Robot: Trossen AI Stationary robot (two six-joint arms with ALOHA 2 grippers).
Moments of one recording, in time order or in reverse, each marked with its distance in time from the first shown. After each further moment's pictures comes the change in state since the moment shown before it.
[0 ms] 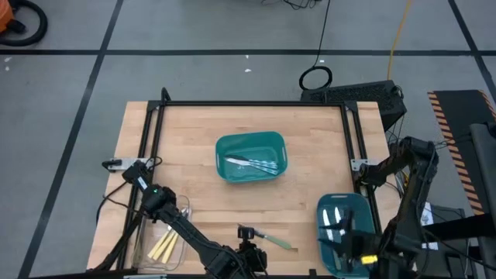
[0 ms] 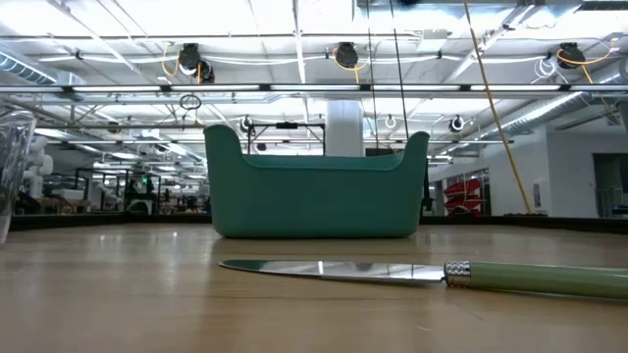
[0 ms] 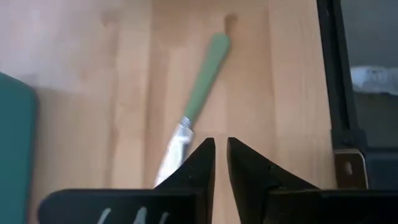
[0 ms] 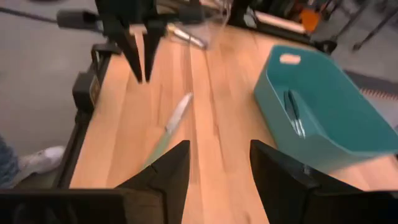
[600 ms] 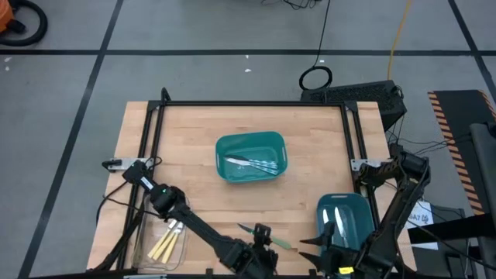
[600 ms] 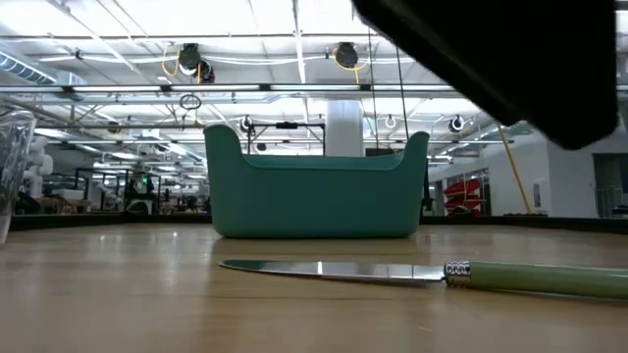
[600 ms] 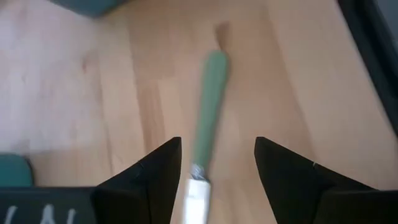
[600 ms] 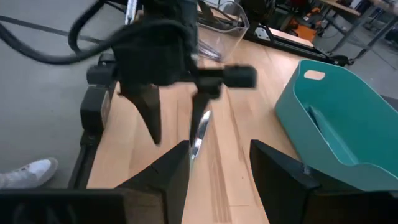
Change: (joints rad) left arm 0.071 0.082 -0.001 0.159 0.031 0.355; right arm -0.088 0.188 0.000 0.385 0.042 -0.232
